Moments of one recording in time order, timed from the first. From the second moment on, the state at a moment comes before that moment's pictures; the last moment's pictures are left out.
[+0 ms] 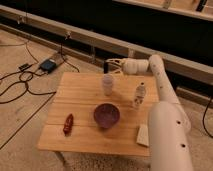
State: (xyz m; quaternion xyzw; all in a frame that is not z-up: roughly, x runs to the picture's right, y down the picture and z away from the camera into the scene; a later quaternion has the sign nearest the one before) arm 0.022 -0.104 0.771 -0.76 -0.08 0.64 0.09
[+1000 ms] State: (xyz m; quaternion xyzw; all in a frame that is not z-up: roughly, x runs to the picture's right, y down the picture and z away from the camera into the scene) arm 0.008 -0.088 0.774 -0.77 -0.06 0.63 0.08
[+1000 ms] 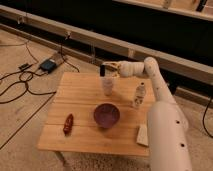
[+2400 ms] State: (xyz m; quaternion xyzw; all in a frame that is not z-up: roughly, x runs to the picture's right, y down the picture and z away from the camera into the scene) arm 0.002 -0.065 0.798 -0.76 -0.01 0.65 0.05
